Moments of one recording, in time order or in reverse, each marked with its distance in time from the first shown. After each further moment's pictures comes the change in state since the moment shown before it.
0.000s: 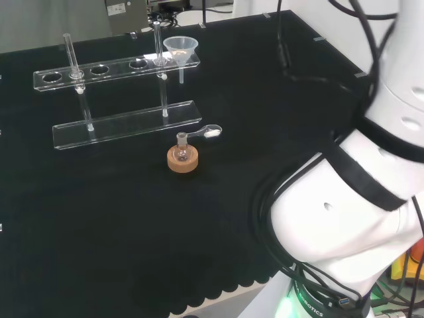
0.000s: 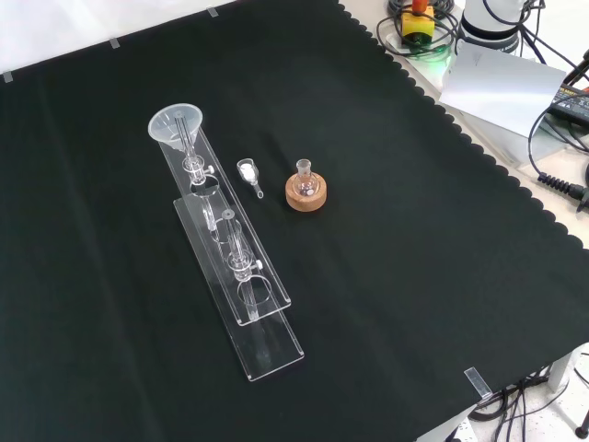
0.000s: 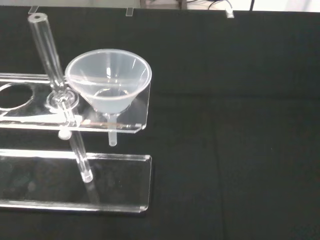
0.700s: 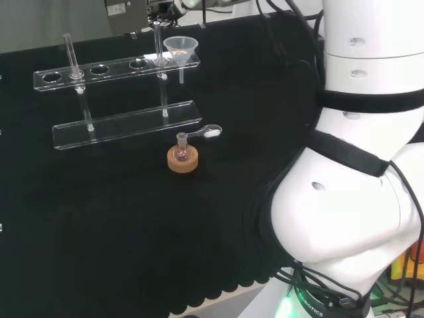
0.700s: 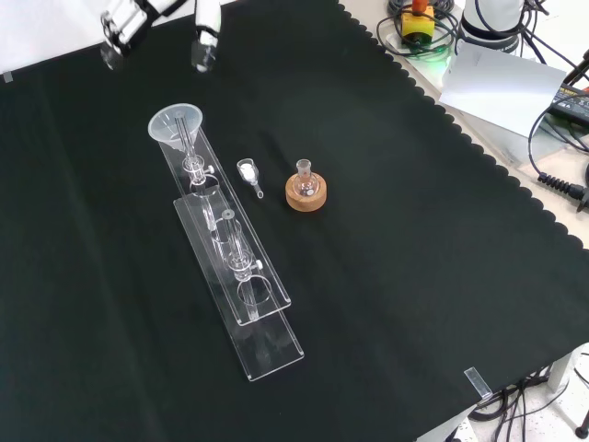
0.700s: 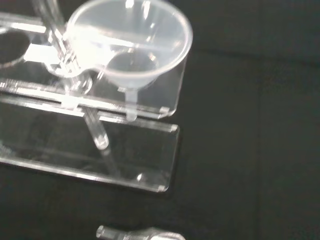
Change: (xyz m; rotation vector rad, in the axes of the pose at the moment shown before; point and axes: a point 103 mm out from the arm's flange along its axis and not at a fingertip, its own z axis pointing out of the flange) arm 0.024 0.091 0.048 0.205 -0.041 -0.164
